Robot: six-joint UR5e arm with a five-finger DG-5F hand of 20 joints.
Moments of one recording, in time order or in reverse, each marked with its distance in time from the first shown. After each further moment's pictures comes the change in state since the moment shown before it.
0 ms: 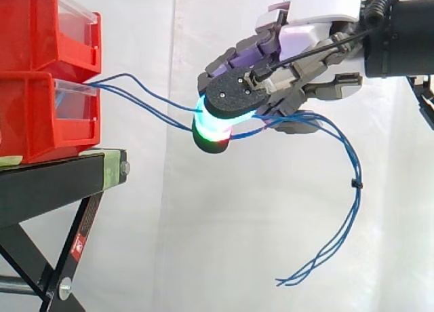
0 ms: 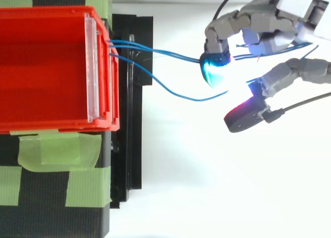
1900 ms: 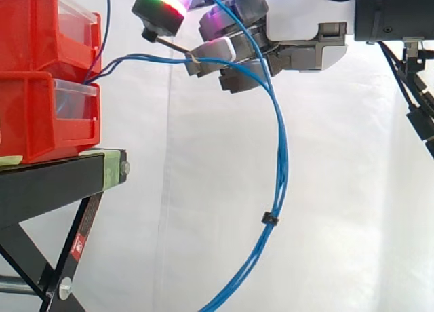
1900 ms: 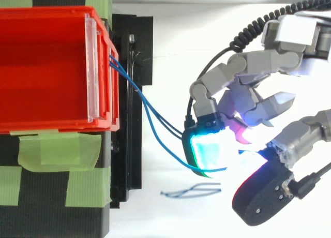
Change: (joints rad) arm 0.059 0.004 0.042 0.009 -0.051 0.629
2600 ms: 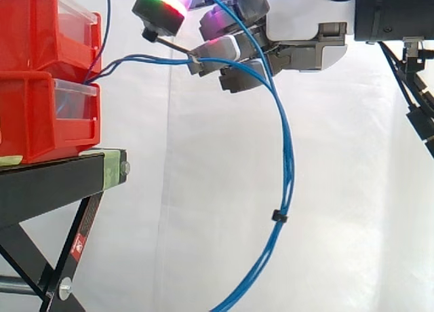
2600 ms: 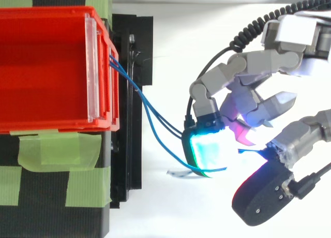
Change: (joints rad) arm 0.000 0.000 0.000 0.000 0.000 -0.001
